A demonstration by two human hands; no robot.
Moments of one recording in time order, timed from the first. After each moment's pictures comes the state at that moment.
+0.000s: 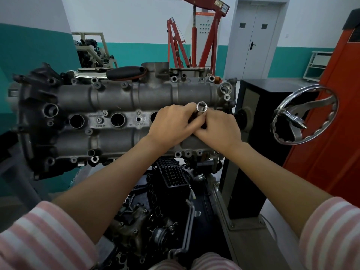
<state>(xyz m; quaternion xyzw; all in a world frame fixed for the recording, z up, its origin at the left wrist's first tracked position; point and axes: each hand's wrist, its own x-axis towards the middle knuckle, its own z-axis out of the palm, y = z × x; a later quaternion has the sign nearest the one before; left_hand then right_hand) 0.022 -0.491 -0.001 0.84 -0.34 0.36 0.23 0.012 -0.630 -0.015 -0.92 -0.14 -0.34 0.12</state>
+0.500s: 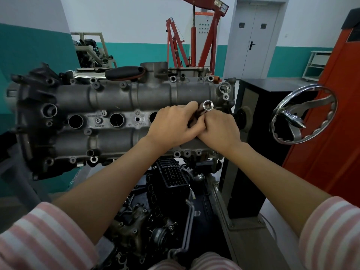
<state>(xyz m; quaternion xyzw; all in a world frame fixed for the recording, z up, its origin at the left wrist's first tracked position) 0.020 -0.492 -0.001 0.84 -0.34 0.37 0.19 0.009 -0.630 -0.014 -0.92 -0.15 -0.34 0.13</state>
